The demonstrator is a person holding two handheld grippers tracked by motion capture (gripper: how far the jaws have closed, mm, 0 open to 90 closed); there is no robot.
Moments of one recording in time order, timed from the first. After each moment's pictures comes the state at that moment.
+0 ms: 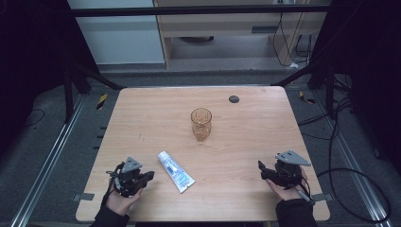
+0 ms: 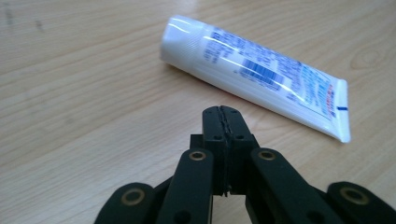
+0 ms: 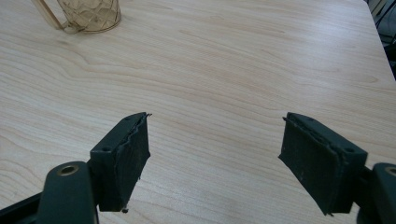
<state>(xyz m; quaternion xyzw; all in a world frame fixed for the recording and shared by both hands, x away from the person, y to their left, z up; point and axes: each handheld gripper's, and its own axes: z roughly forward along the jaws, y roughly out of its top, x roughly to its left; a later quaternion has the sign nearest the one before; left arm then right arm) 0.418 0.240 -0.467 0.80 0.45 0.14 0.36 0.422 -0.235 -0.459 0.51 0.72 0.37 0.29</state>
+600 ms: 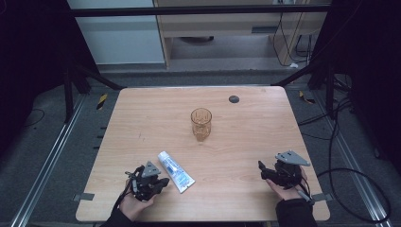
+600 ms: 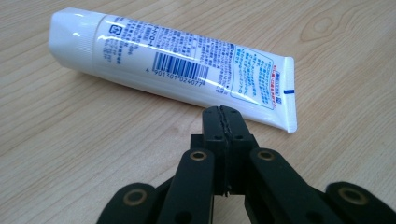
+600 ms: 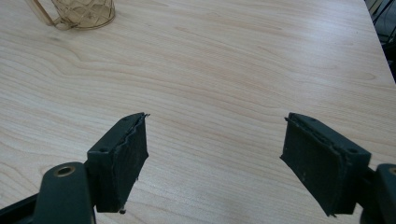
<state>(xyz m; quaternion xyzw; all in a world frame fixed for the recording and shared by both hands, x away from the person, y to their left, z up) 0.415 0.198 -0.475 0.85 0.39 0.12 0.34 0.425 -0.236 -0.464 0.51 0.72 0.37 0.30</state>
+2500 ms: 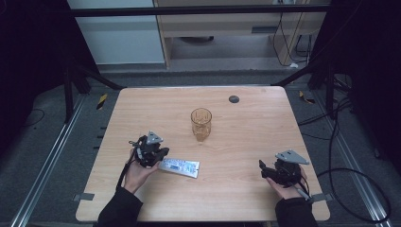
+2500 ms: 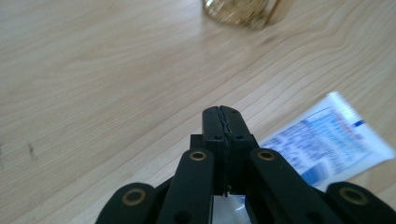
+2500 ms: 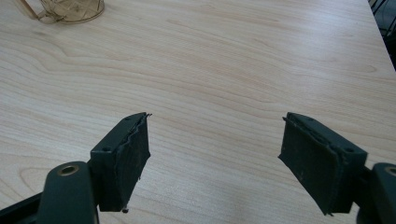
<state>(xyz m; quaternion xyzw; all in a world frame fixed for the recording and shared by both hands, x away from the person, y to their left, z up) 0.504 0.199 -0.456 0.83 0.41 0.17 0.33 0.431 -0.239 -0.472 0.52 0.72 0.36 0.30</state>
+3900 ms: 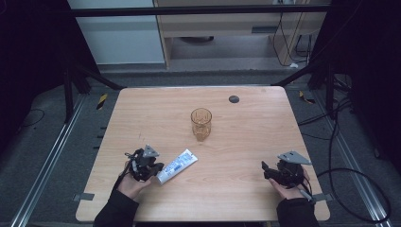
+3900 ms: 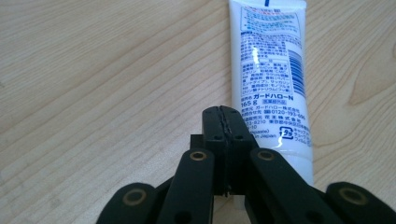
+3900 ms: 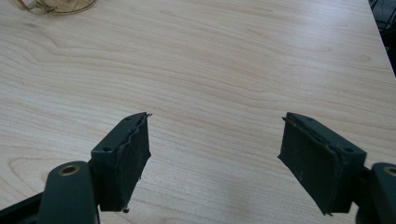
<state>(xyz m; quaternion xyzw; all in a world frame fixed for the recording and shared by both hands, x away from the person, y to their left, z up) 0.469 0.211 -0.469 0.86 0.40 0.14 0.29 0.430 -0.247 -0.474 0.53 0.72 0.35 0.29</state>
